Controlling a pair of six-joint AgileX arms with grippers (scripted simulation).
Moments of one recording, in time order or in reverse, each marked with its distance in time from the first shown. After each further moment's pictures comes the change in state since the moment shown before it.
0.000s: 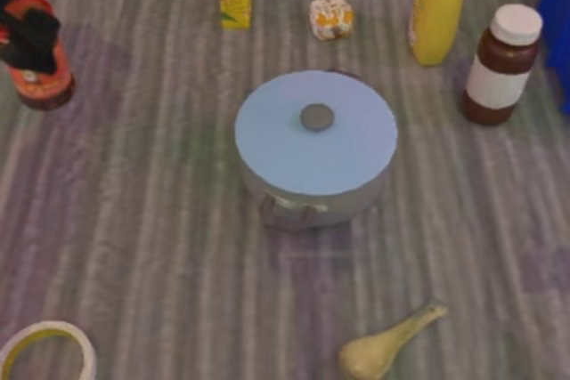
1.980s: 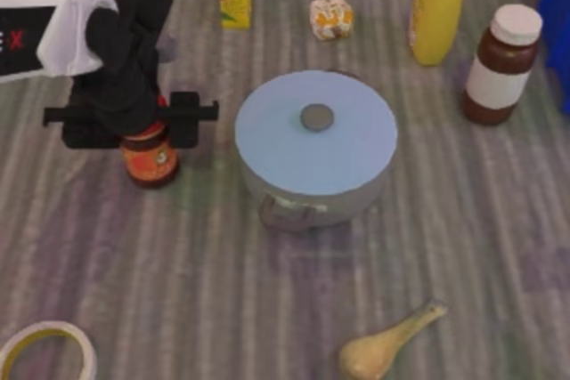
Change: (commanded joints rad) left arm -0.360 -0.151 -0.610 0.566 -0.301 -1.028; right arm 0.000 0.000 0.000 0.000 0.000 0.000
